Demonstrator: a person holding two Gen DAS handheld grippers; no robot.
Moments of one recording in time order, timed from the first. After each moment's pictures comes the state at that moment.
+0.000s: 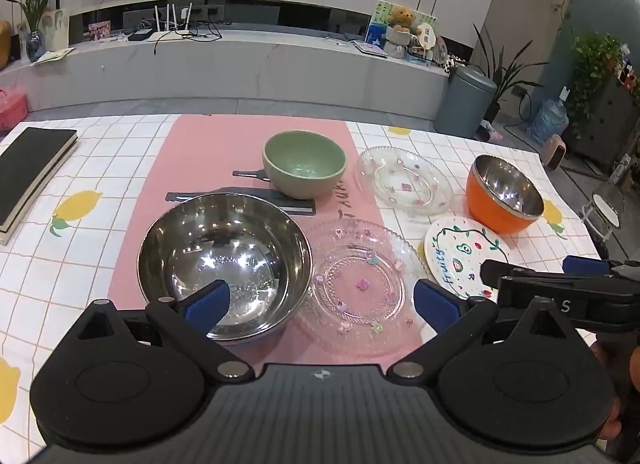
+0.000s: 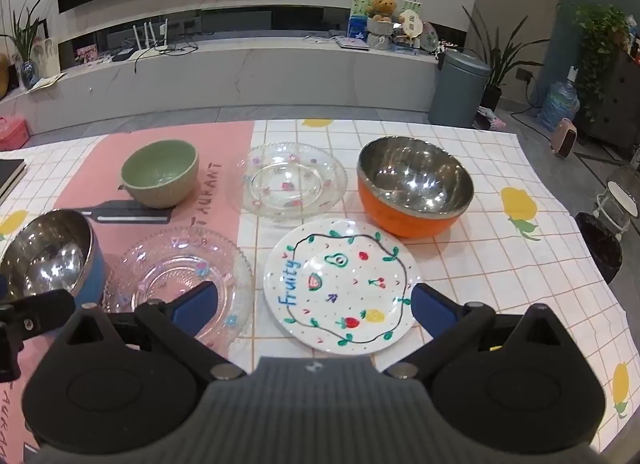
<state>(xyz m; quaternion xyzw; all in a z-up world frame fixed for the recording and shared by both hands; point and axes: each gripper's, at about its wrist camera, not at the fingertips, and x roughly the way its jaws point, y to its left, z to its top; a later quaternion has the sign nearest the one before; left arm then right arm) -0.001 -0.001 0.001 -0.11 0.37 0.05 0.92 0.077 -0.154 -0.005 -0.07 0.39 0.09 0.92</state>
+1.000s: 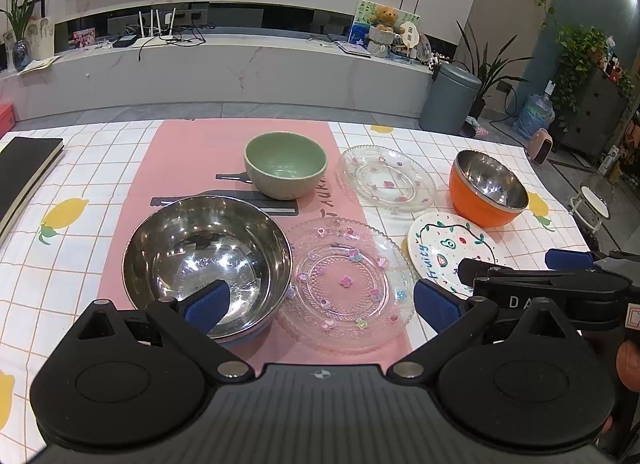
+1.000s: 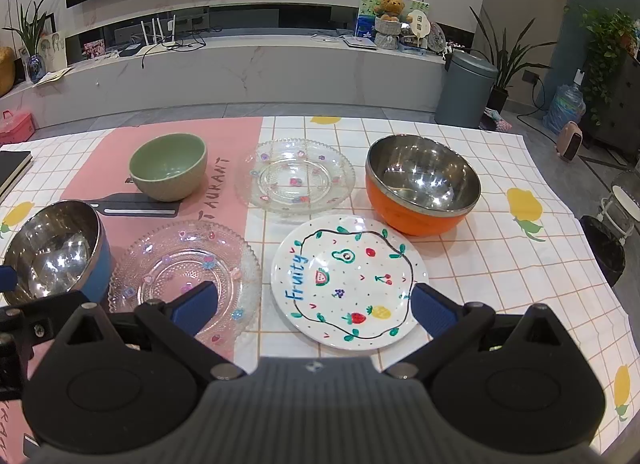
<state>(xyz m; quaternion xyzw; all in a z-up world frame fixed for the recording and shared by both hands) -0.002 -0.011 0.001 -0.11 0.38 0.03 0.92 0.073 -0.150 -0.007 -0.07 0.39 0.10 0.91</state>
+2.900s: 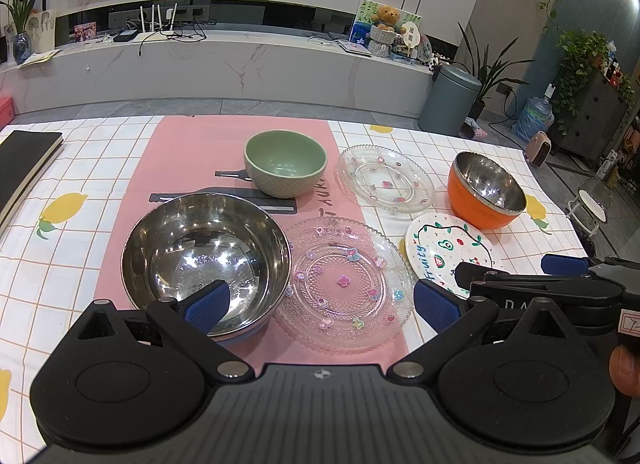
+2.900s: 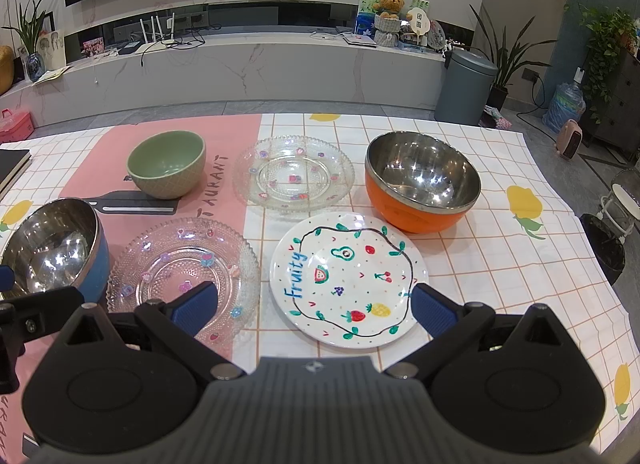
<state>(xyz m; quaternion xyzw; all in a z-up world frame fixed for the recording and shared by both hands) -0.003 -0.010 0.003 -0.11 0.38 0.03 0.92 0.074 -0.151 -0.008 -0.07 0.39 0.10 0.91</state>
